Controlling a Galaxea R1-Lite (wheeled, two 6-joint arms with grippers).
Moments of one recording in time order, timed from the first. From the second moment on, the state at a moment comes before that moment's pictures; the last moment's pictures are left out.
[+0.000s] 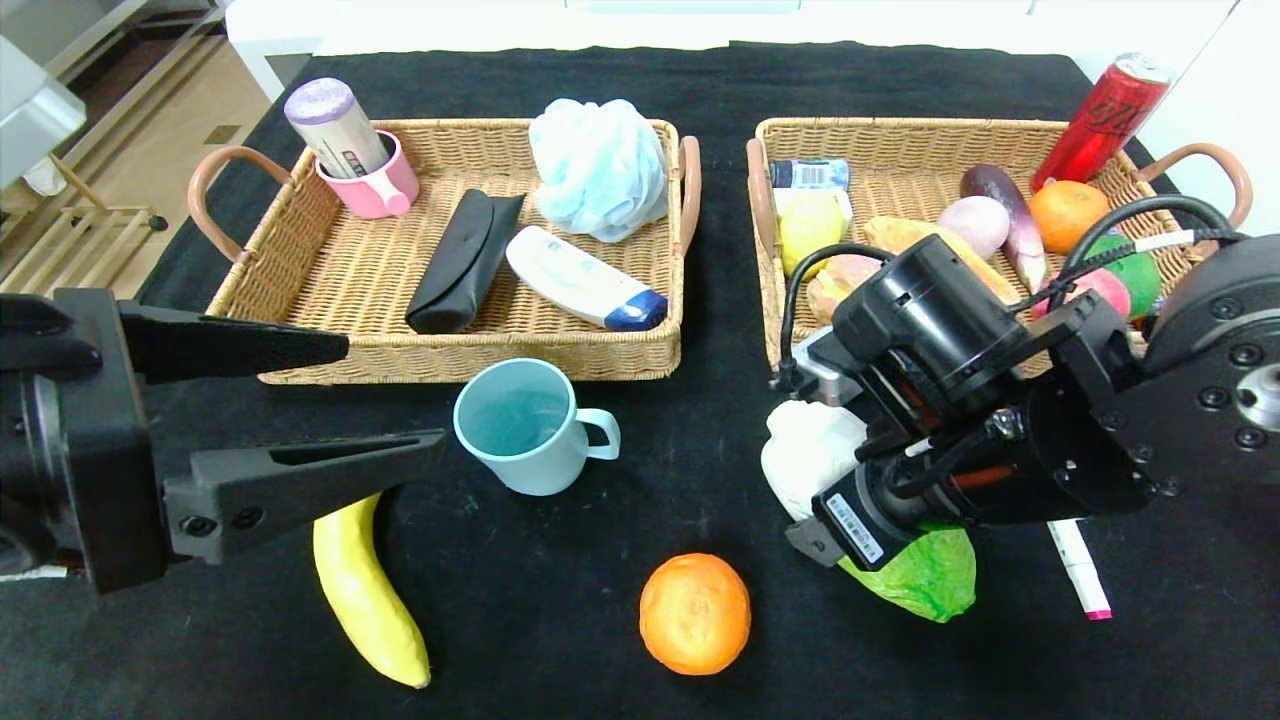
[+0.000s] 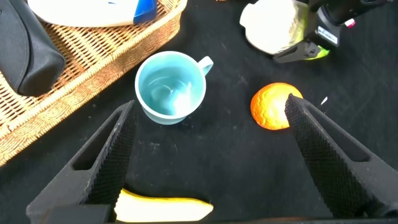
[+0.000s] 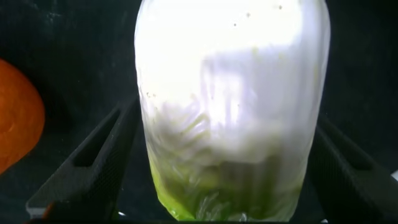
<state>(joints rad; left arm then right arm) -0.47 1.15 -1.10 0.25 -0.22 0.18 0.76 1.82 -1.50 0.62 -0.31 0.04</state>
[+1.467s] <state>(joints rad) -0.47 1.15 -1.10 0.25 -0.22 0.18 0.75 1.66 -1.50 0.62 -0.23 0.03</state>
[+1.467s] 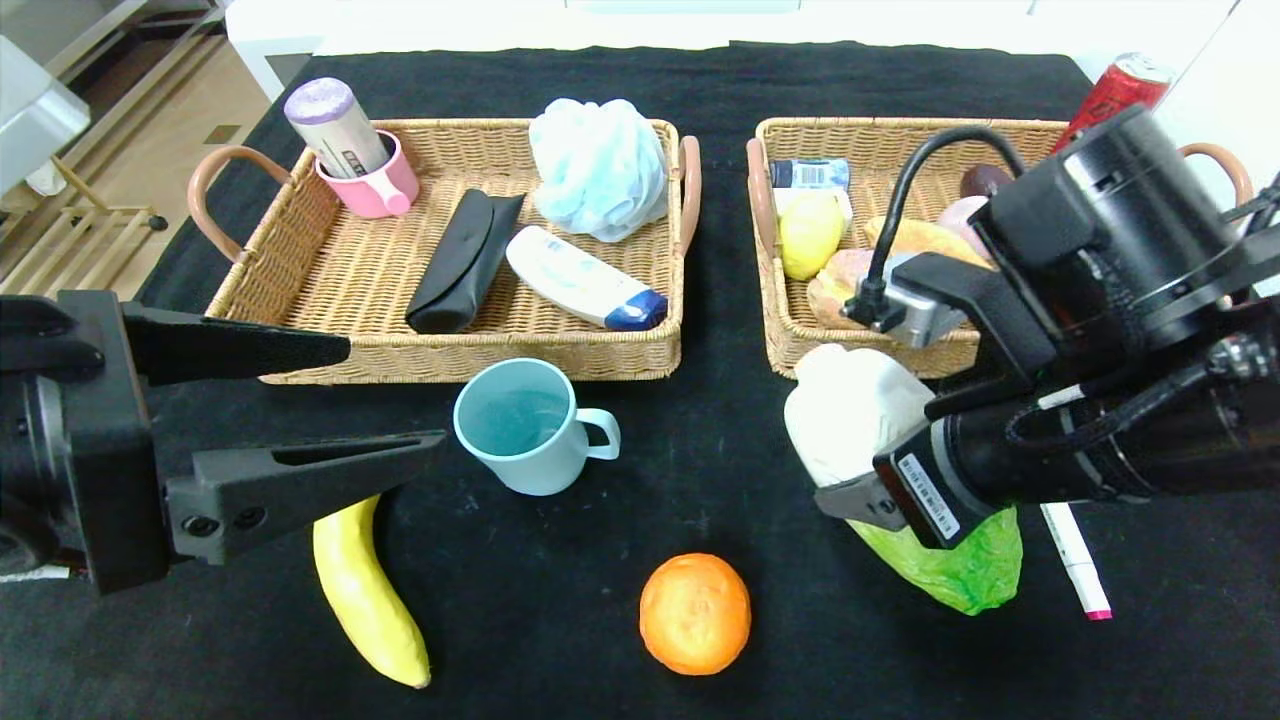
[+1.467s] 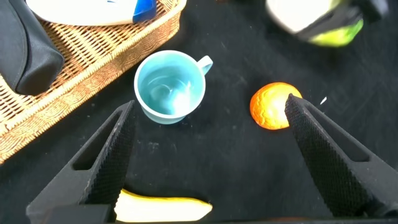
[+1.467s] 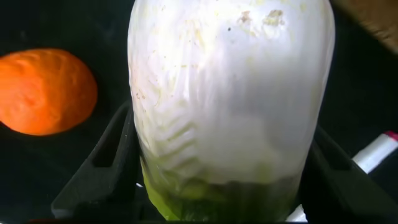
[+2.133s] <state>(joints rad) -0.47 1.14 -1.09 0.25 -0.22 0.18 0.63 1.65 -1.78 0.62 -0.23 0.02</state>
